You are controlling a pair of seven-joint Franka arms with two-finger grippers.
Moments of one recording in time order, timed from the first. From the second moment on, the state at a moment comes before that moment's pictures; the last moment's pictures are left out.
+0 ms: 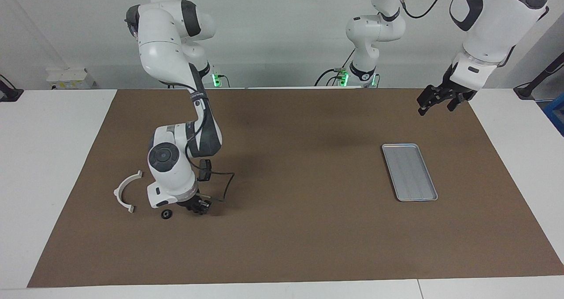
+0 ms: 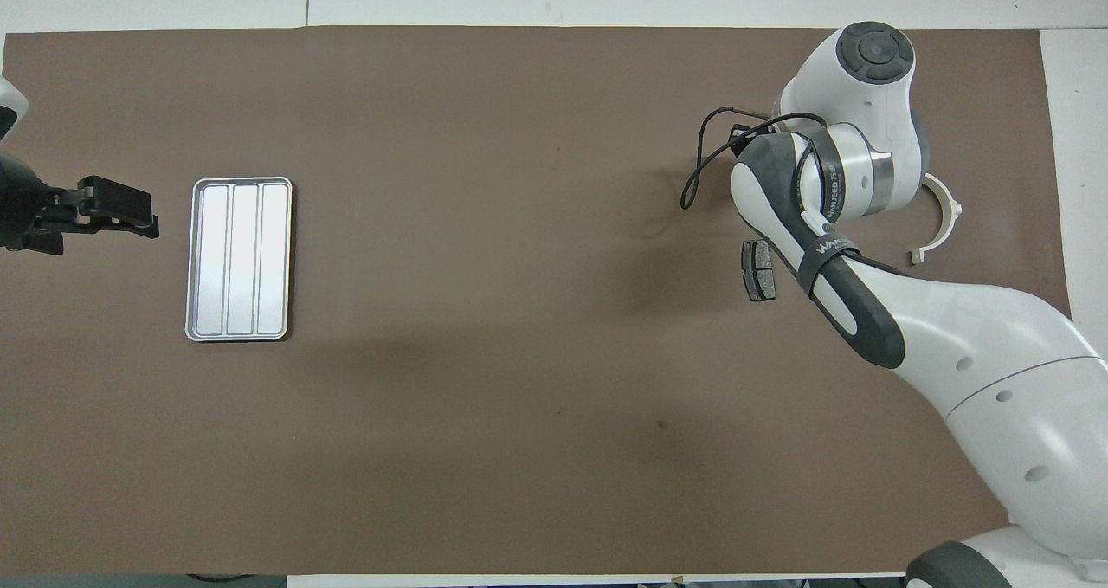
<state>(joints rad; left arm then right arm) -0.03 0.01 -0.02 -1.63 -0.01 1.62 -0.14 0.12 0.68 0.02 -1.44 -0.05 2.11 0.54</state>
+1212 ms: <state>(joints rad) -0.03 0.01 -0.02 -1.63 -0.01 1.62 -0.14 0.32 0.44 0.23 -1.16 -0.04 1.51 1.07</state>
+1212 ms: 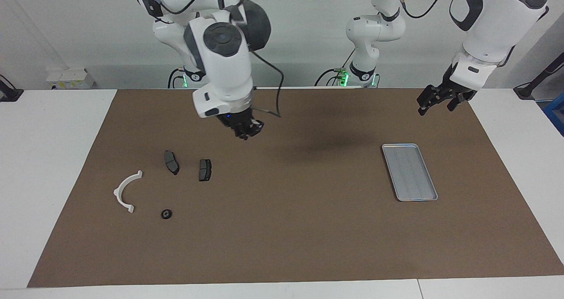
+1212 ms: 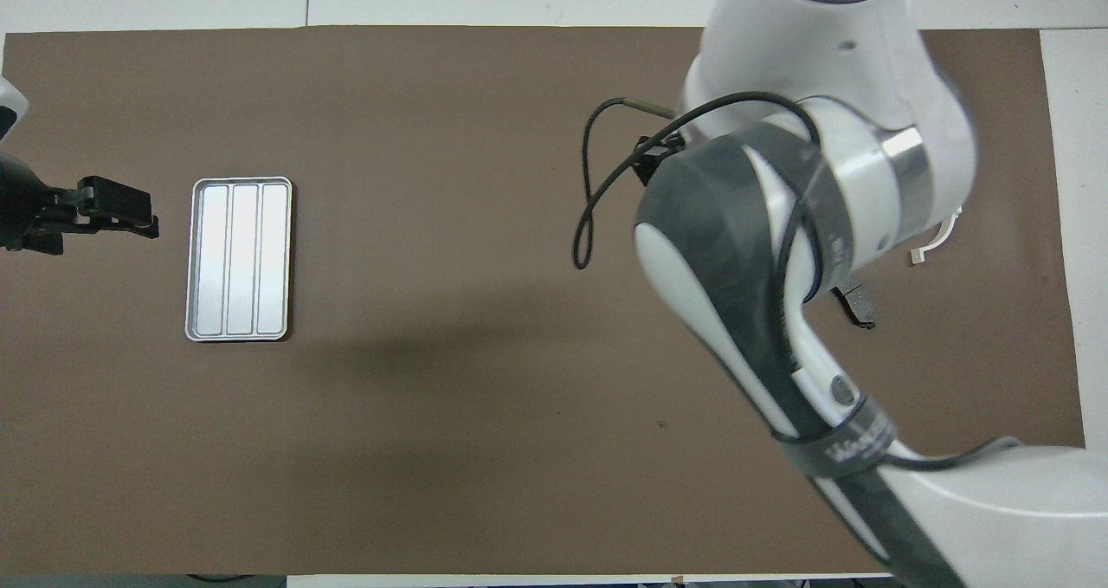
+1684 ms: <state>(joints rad) -0.03 0.01 -0.02 -1.63 -0.01 1.62 -0.14 0.52 0.52 0.24 -1.21 -0.04 1.78 1.53</state>
